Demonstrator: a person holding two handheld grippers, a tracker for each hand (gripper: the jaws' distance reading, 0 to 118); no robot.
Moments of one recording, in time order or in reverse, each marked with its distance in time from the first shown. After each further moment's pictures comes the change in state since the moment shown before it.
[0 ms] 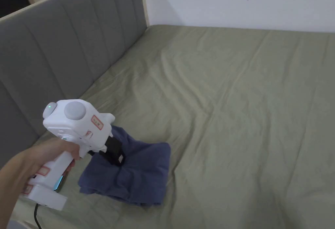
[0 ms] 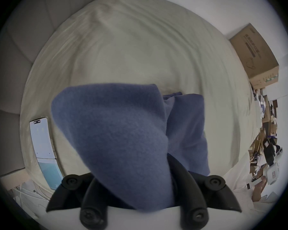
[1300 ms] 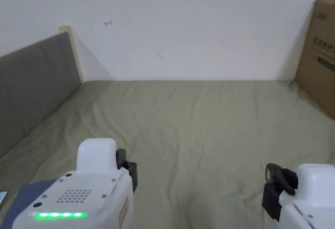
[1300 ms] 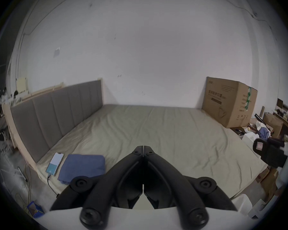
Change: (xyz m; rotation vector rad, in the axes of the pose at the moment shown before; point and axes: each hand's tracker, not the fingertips) left arm 0.397 -0.221 0.111 1.062 0.157 -0.156; right arm 0.066 0.048 0.140 0.341 -0.078 -0.007
